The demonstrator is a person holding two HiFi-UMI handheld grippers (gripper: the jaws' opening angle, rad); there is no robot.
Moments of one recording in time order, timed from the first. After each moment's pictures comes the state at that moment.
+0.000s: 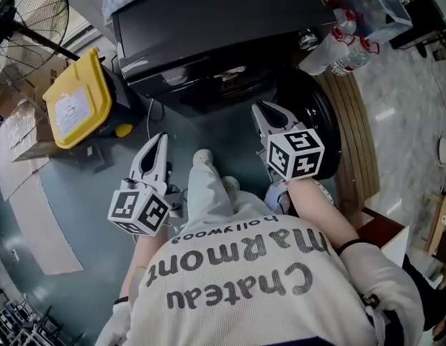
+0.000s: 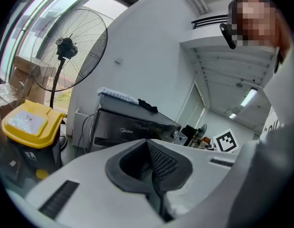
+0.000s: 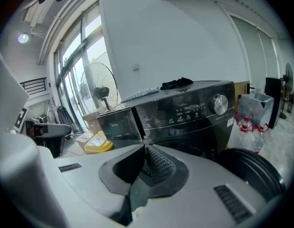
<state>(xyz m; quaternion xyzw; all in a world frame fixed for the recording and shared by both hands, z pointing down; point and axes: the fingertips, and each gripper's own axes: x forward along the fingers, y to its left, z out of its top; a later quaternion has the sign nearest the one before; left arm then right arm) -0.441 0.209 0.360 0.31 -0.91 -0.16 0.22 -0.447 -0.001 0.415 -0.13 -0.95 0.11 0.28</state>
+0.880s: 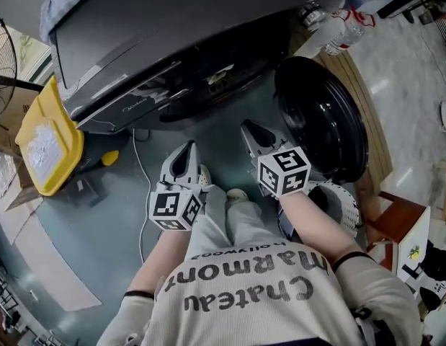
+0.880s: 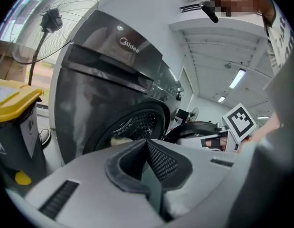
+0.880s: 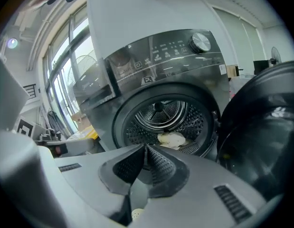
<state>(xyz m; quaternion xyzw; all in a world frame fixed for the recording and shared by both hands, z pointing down) -0.471 0.127 0.581 0.39 -0.88 -0.10 0.24 -0.453 -0.004 0.596 -0.09 -0.95 0.15 0.27</state>
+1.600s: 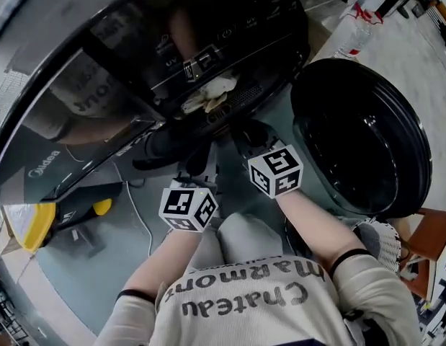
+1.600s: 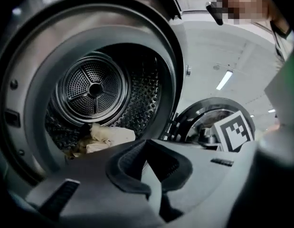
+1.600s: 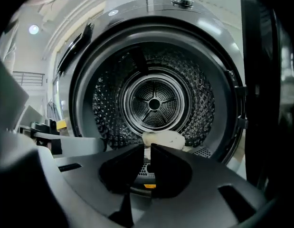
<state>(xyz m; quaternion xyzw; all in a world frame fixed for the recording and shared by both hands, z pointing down) -0.550 0.030 0.739 0.47 -0.85 -0.12 0.18 -0.561 -0.032 0.756 -0.10 -0.98 0.09 0.16</state>
